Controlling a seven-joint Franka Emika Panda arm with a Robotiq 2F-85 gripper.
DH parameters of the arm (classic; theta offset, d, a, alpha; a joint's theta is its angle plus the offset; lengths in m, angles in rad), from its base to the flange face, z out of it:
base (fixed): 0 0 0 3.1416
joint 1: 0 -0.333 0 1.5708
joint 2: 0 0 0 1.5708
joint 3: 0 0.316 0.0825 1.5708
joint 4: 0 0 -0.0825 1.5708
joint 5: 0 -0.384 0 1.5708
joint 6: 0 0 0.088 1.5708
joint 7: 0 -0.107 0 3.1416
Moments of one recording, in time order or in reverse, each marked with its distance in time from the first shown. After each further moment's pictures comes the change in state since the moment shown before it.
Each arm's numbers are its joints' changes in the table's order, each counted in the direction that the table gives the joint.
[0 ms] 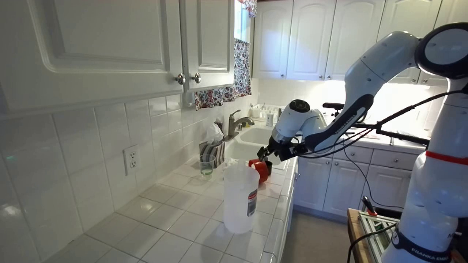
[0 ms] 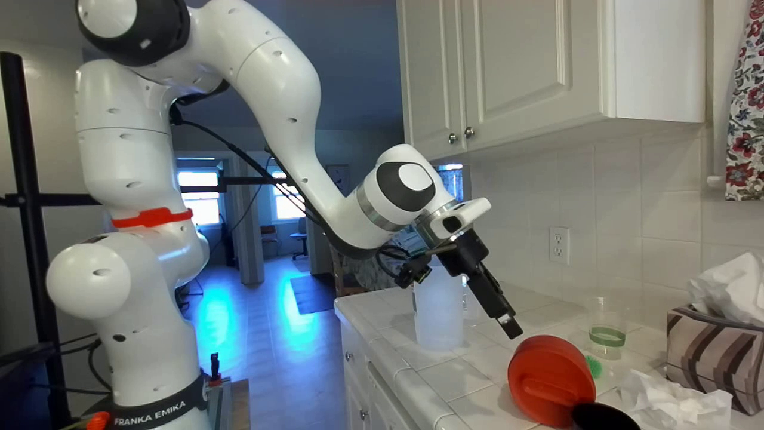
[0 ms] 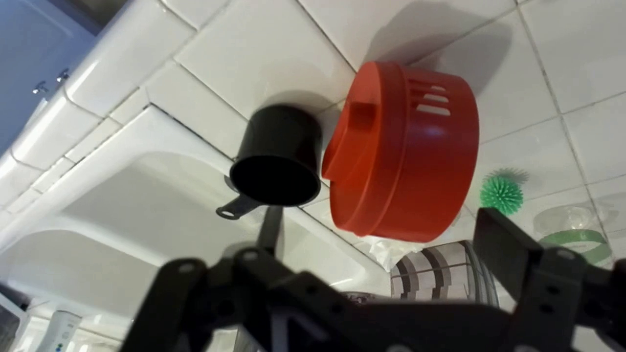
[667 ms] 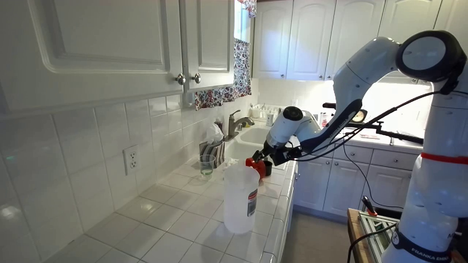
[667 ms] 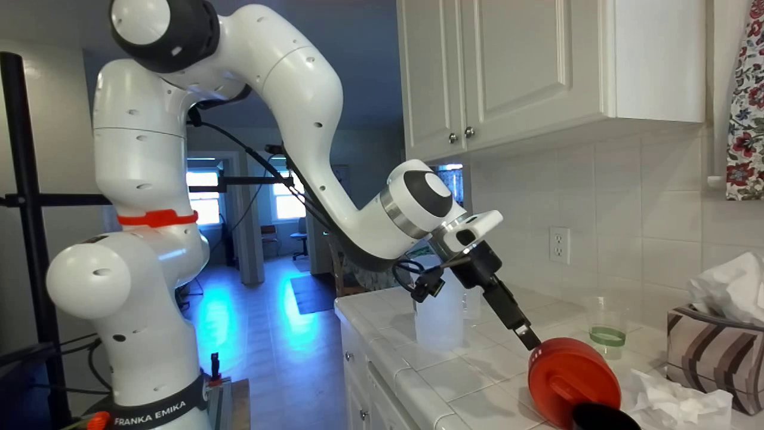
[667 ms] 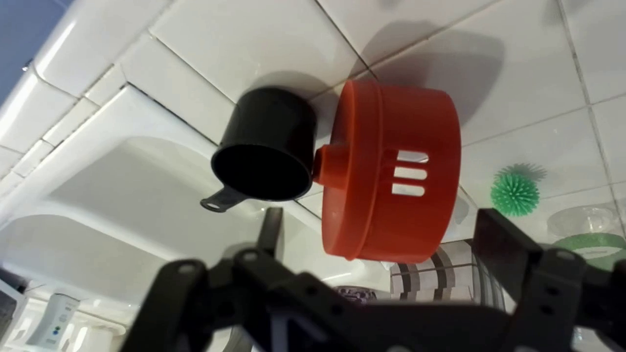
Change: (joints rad) arm 0.001 0.113 0.000 0.095 0.207 -0.010 -0.199
